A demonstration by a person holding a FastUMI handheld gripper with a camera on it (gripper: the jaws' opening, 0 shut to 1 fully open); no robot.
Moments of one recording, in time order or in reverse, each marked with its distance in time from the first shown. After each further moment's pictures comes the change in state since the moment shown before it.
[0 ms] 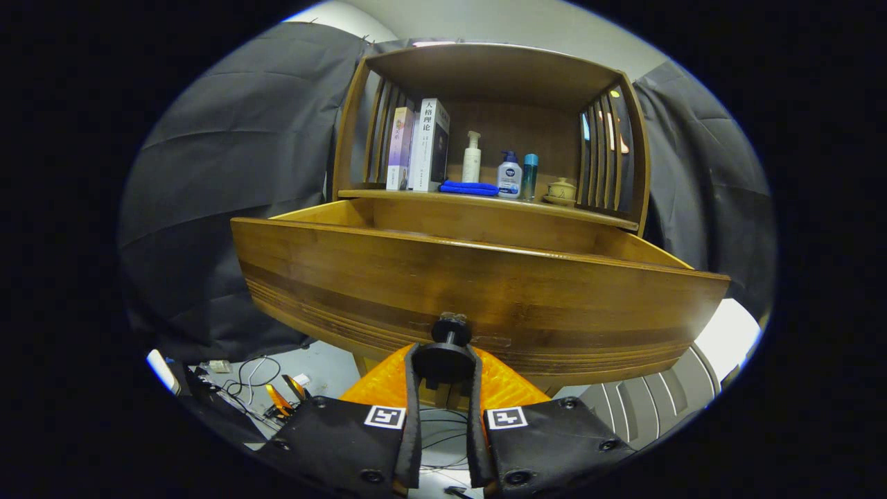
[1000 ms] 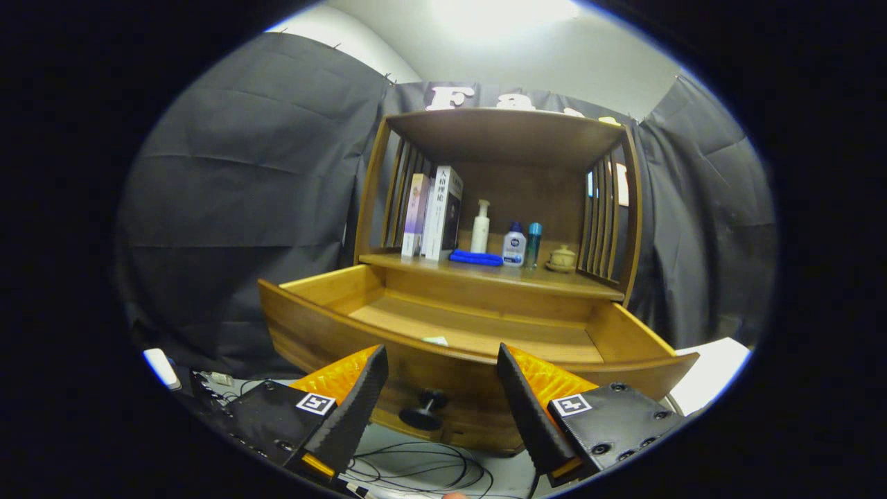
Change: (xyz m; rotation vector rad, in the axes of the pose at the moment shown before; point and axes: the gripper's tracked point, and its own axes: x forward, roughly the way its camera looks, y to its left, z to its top) arm -0.041 -0.011 0.090 -0.054 -0.250 0.073
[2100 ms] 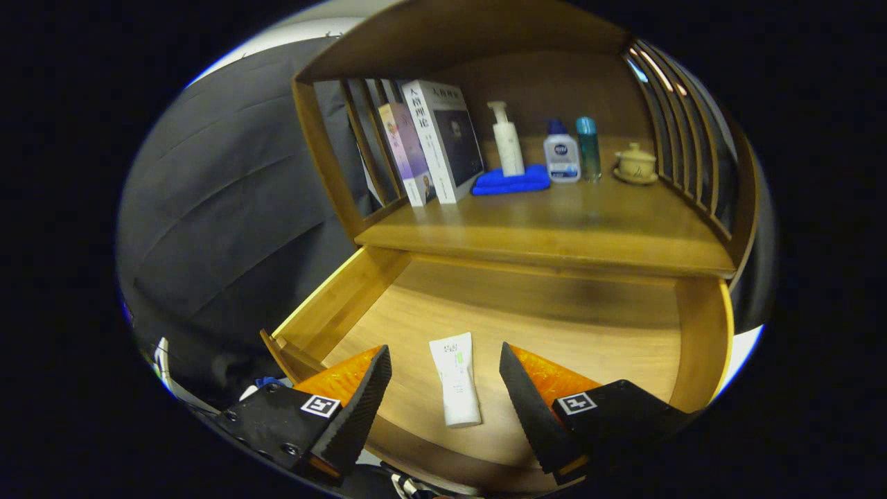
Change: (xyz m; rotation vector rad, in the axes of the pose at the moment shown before) arm 0.126 -0.031 0.000 0.306 0.537 0.354
